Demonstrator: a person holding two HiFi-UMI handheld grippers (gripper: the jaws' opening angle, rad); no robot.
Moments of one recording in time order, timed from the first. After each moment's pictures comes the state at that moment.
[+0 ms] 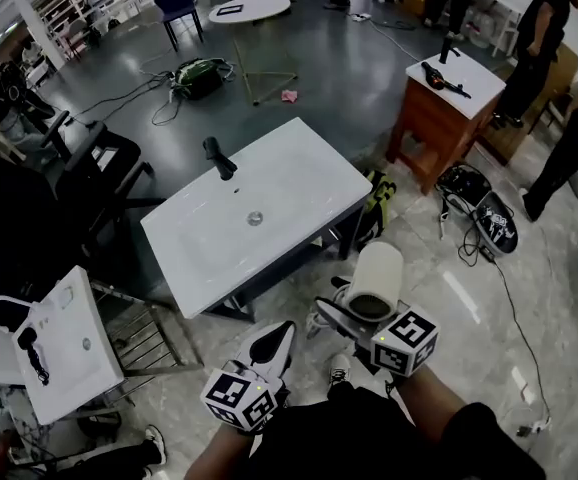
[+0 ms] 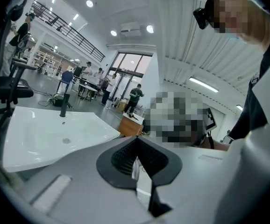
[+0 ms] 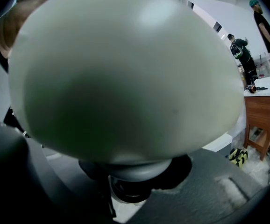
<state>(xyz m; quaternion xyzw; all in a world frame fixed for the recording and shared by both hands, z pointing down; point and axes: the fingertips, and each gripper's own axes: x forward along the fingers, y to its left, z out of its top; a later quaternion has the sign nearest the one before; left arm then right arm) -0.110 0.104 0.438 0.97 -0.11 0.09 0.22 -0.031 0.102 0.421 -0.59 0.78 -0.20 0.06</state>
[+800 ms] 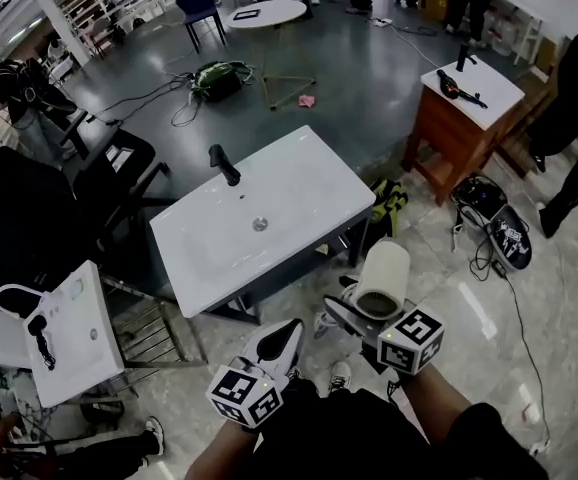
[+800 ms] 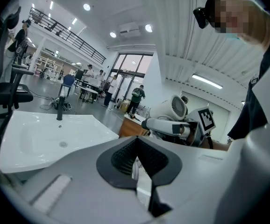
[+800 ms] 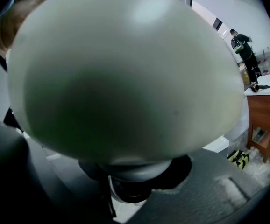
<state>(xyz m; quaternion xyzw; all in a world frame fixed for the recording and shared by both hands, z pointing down) -0.059 0.120 0.427 0.97 -0.13 0.10 0.20 0.019 0.113 0.418 -0.56 0.80 -0.20 0.06</state>
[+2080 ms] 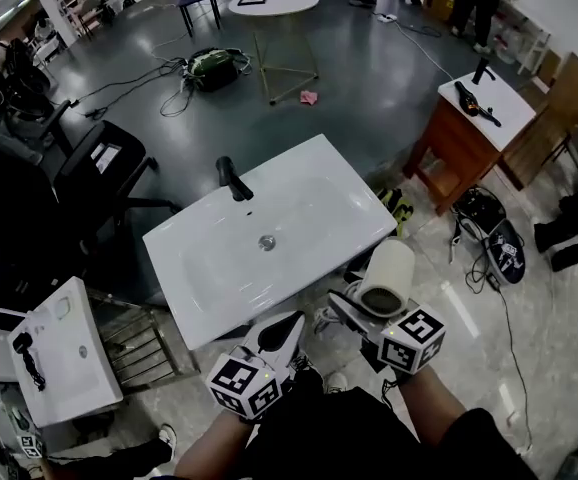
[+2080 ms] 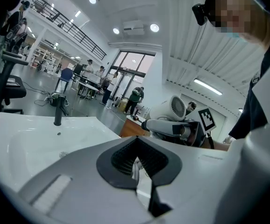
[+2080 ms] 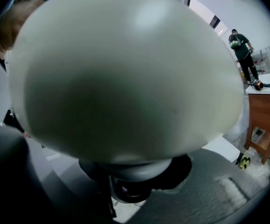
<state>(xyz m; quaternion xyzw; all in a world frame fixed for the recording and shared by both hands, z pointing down) -0.036 -0.012 0.445 0.96 -0.10 0.10 0.23 0.042 -0.014 0.436 -0.59 0.77 -0.23 0.04</state>
